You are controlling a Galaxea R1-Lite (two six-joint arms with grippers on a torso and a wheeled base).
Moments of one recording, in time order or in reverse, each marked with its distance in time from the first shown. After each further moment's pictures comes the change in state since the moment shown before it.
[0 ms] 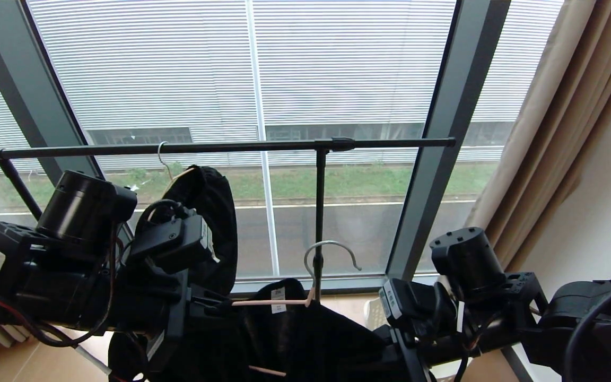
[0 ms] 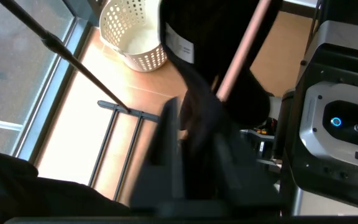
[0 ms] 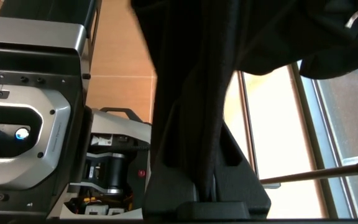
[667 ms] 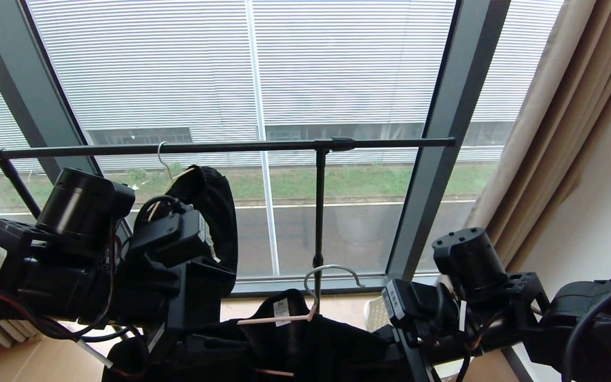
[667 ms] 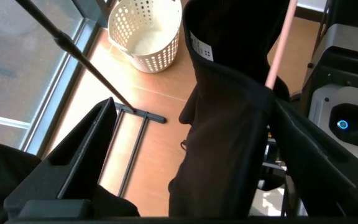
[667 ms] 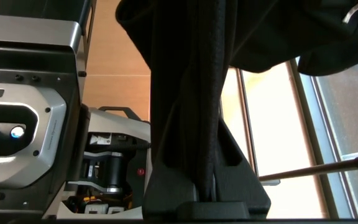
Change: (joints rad) left arm 0.015 0.013 -0.006 -0.003 -0.001 0.003; right arm -0.017 0.001 0.008 0.000 0.003 -0.020
